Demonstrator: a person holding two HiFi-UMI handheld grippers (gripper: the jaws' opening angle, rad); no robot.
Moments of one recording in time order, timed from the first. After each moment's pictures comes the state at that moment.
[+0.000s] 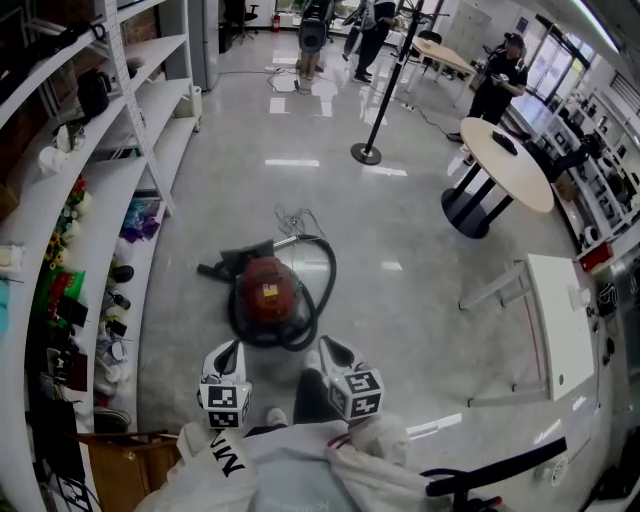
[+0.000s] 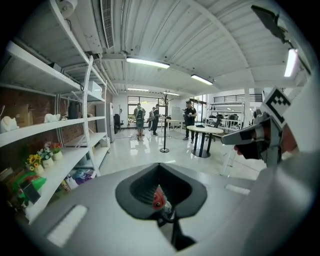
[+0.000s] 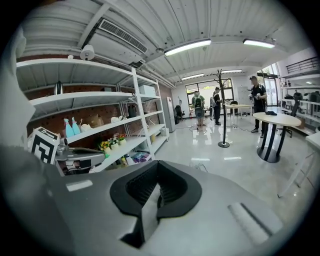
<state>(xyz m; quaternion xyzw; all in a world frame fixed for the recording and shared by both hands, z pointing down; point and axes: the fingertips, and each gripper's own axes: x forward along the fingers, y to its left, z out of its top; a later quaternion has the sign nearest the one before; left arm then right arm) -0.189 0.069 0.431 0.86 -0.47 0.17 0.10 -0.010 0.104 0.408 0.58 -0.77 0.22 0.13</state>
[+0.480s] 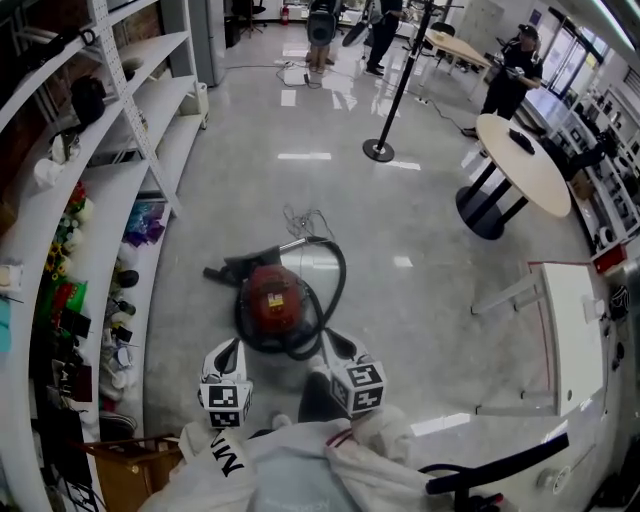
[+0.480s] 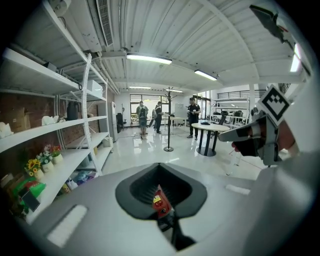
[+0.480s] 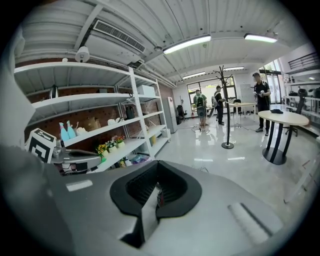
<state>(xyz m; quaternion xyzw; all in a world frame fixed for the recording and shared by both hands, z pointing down) -0.176 0.012 0.430 0.84 -0.49 0.19 0.10 0.010 0.030 0.410 0.57 -0.78 0.22 0.12</state>
